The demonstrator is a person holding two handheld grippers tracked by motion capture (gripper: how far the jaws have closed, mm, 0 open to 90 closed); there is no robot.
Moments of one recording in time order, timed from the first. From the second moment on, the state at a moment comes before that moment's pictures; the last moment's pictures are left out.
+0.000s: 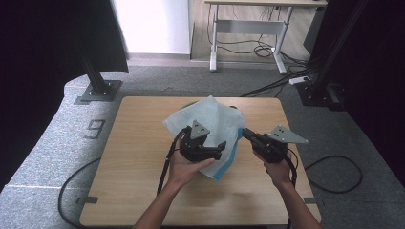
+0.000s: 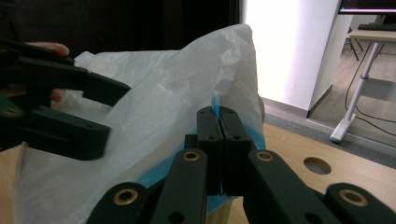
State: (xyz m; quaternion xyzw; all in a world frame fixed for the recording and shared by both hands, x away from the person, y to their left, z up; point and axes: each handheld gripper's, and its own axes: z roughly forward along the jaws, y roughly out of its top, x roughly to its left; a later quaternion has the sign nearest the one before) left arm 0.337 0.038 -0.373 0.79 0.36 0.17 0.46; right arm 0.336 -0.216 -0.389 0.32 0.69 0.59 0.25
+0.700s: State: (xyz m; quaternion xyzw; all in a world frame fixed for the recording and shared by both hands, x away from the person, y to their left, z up) left arm 0.343 0.046 -0.371 0.79 0.35 0.13 0.49; right arm 0.323 -0.224 -0.384 0.31 0.69 0.59 0.28
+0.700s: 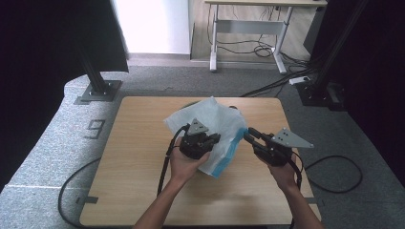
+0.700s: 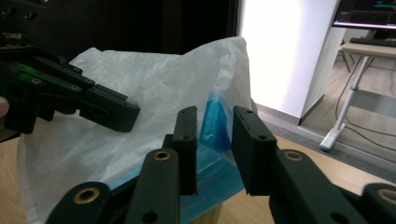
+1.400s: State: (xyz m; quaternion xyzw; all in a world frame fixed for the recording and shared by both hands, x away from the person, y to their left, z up) left arm 0.346 0.081 -0.355 0.74 0.36 0.10 0.56; right arm 0.308 -0.216 -0.402 0.29 0.71 0.58 0.26
